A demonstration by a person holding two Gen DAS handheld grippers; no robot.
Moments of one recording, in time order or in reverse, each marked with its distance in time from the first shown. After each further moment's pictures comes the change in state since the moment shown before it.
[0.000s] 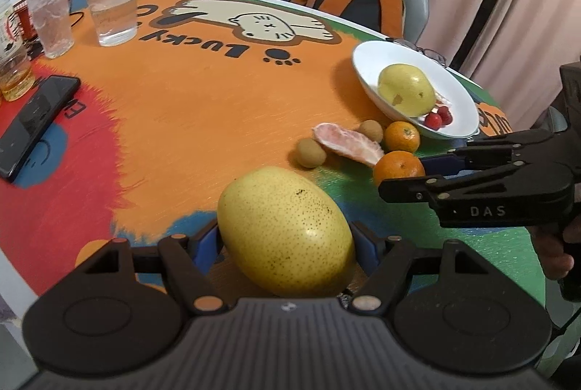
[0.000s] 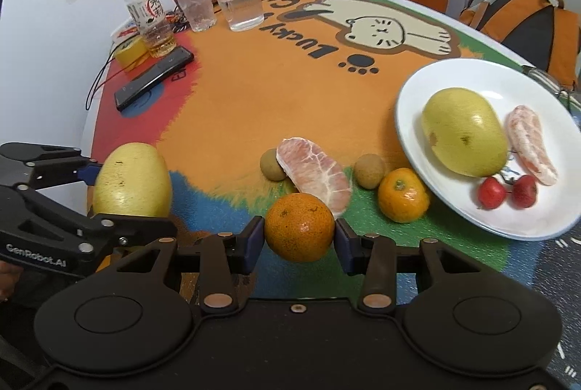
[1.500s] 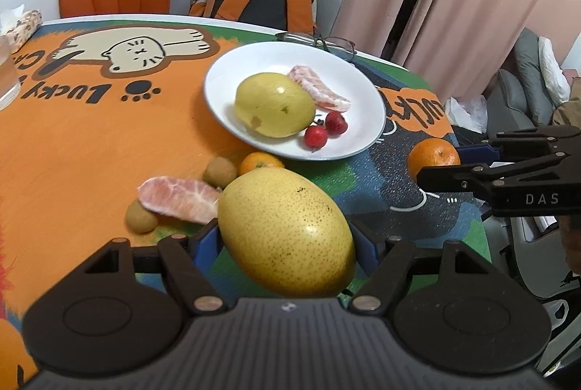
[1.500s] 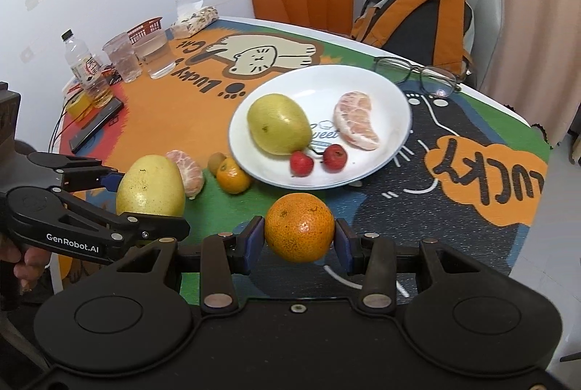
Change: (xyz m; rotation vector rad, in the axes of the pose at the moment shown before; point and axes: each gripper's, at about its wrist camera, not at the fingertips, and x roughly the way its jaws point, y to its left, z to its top) left arm 0.044 -0.114 0.036 0.165 0.018 -0.139; right arm -0.096 -0.109 -0.043 0.157 -0.092 -0.129
